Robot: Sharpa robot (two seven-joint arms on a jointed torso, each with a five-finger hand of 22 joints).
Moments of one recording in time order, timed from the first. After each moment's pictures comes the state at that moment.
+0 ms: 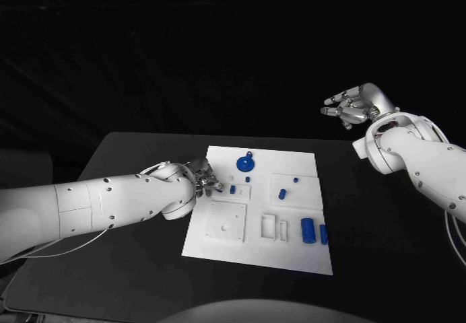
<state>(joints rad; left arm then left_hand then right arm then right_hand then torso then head) 1.21 -0.70 -0.23 1.43 -1.07 -0.39 -0.52 1.05 -0.07 0.58 -0.15 0.31 1.17 0.09 0.20 0.75 1.49 -0.06 0.71 0.27 1.43 -0.12 1.34 0.78 0.07 1.27 -0.11 0.52 1.31 1.01 -0.68 0.47 1.14 -1.30 -0.42 -0.05 1.22 -0.10 0.21 -0.16 0.50 1.16 0.08 0.07 0.07 1.18 -0.02 0.96 0.99 1.44 -0.08 0.80 0.97 0.08 1.46 -0.10 0.58 1.31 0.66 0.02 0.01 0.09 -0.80</state>
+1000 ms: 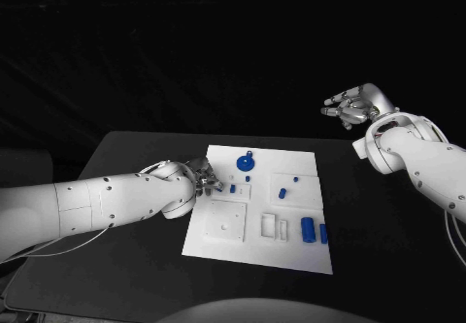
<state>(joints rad) 1.21 -0.70 -0.23 1.43 -1.07 -0.38 -0.52 1.04 -0.07 0.59 -0.17 0.31 1.17 0.09 0.21 0.76 1.49 -0.06 0.73 0.28 1.44 -0.12 1.36 0.80 0.07 1.27 -0.10 0.53 1.31 1.00 -0.68 0.47 1.14 -1.30 -0.41 -0.05 1.22 -0.10 0.22 -0.16 0.52 1.16 0.08 0.07 0.07 1.18 -0.02 0.96 0.99 1.44 -0.08 0.80 0.97 0.08 1.46 -0.10 0.58 1.31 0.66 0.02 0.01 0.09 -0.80</state>
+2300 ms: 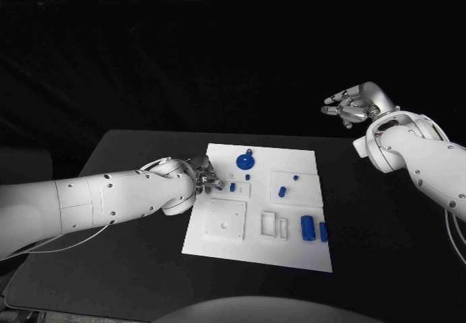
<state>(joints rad) 1.22 -0.70 -0.23 1.42 -1.09 -0.35 -0.52 1.07 -0.09 0.57 -0.14 0.24 1.17 0.09 0.21 0.77 1.49 -0.06 0.74 0.32 1.44 -0.12 1.38 0.82 0.09 1.26 -0.07 0.54 1.31 1.00 -0.68 0.47 1.14 -1.30 -0.41 -0.05 1.22 -0.11 0.22 -0.16 0.52 1.16 0.08 0.07 0.07 1.18 -0.02 0.96 0.99 1.44 -0.08 0.80 0.97 0.08 1.46 -0.10 0.58 1.31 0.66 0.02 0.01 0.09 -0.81</state>
